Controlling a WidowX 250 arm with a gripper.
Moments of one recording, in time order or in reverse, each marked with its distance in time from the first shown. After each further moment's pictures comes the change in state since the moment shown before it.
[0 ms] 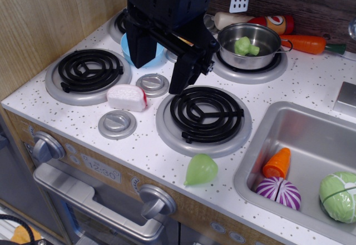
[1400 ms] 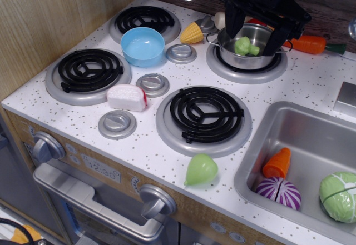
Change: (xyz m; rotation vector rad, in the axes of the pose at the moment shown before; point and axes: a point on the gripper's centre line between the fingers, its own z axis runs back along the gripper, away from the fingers) arm 0.154 -0.018 -0.028 0.035 -0.236 0.123
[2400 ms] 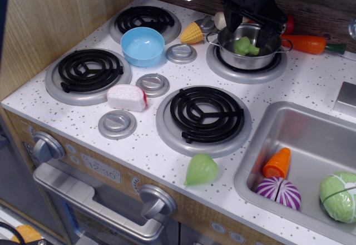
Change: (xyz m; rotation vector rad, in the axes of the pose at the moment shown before) arm 0.057 0.019 -0.069 -0.081 -0.147 -0.079
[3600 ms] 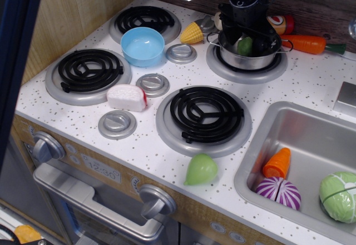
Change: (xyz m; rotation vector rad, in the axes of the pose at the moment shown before) arm 0.003 0.009 -0.037 -0.102 -0.053 -0.066
